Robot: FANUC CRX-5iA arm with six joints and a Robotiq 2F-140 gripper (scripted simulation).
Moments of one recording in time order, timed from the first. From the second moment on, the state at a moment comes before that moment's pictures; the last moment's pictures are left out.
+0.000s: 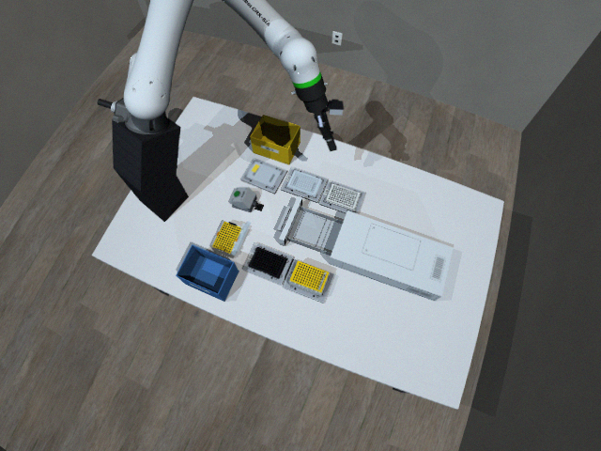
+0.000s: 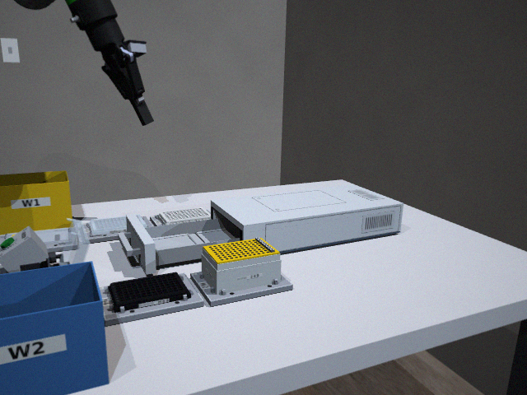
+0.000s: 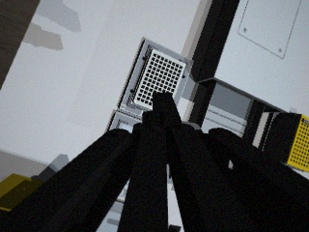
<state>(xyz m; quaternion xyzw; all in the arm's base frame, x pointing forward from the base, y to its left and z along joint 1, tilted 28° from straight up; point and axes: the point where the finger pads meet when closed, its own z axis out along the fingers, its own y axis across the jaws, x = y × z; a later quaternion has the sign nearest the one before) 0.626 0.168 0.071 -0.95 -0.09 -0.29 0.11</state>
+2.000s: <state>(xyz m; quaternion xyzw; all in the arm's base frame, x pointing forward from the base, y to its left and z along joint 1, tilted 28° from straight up) 0.515 0.007 -0.061 -0.98 0.03 -0.11 0.16</state>
